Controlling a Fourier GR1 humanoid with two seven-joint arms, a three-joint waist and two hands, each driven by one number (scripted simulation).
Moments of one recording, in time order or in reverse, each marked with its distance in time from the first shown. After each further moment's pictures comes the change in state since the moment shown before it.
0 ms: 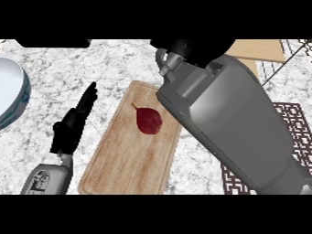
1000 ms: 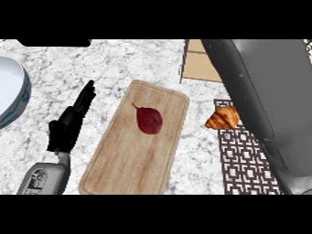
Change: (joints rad) left arm -0.010 0.004 0.025 0.001 0.003 -0.023 -0.006; right arm -0.062 -0.093 -0.204 0.255 0.152 -0.004 -0.185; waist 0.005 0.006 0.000
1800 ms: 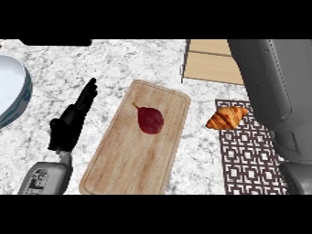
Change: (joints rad) left arm -0.007 -0.014 -0.007 -0.036 -0.011 0.000 0.037; right arm 0.053 -0.043 -0.165 0.199 -0.134 -0.485 -0.224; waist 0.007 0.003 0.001
